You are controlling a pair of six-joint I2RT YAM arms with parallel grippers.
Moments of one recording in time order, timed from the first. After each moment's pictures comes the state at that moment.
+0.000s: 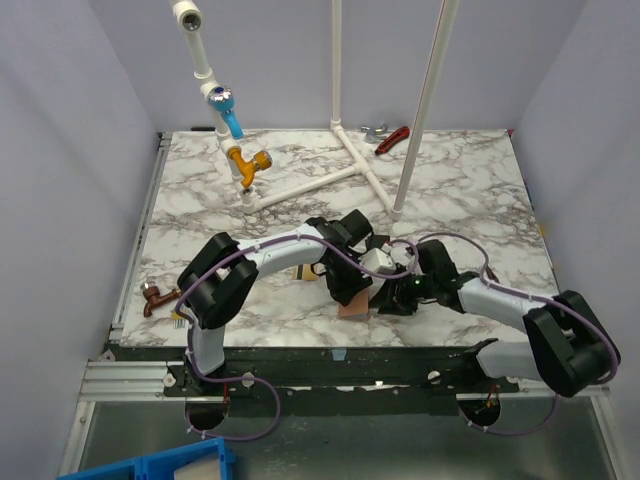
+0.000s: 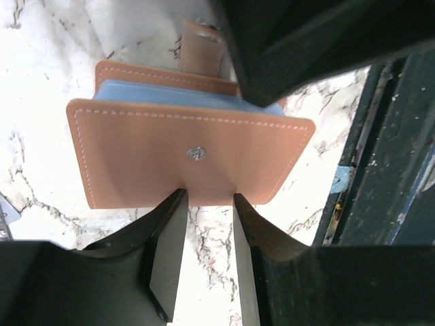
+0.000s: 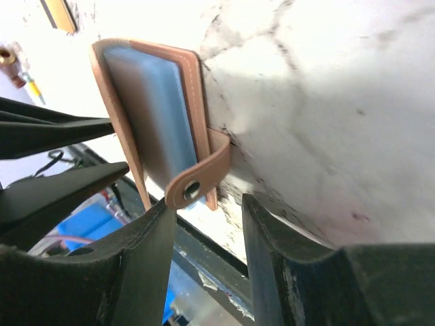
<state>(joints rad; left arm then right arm) -0.89 1.88 1.33 -0.75 0.48 0.44 0.47 1.34 0.40 0.00 -0.56 0.88</state>
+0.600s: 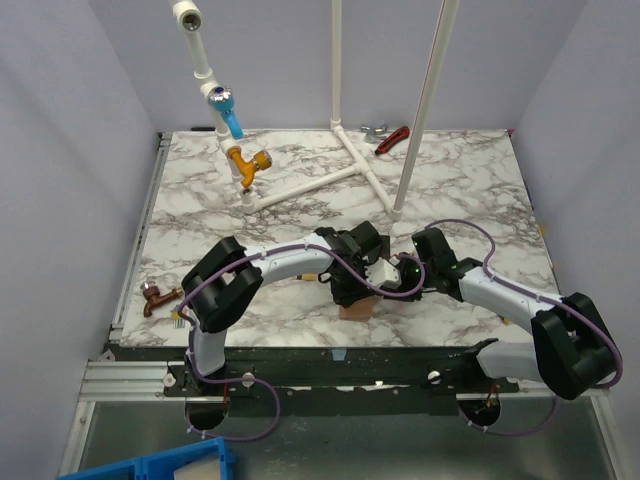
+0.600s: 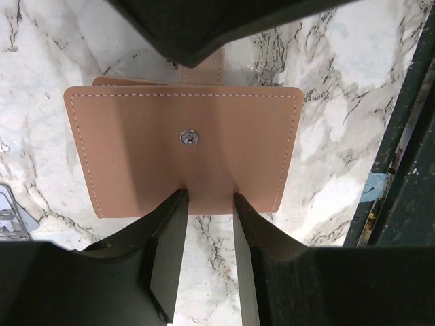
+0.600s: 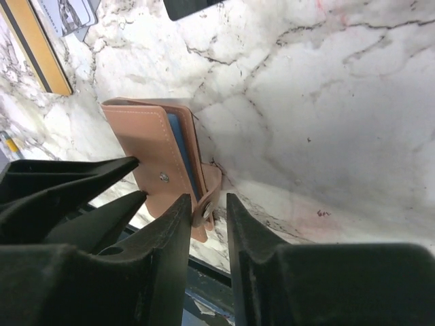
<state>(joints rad) -0.95 1.89 1.31 -0.71 0.34 0.48 0.47 1.26 0.53 -0.26 -0.31 0.86</state>
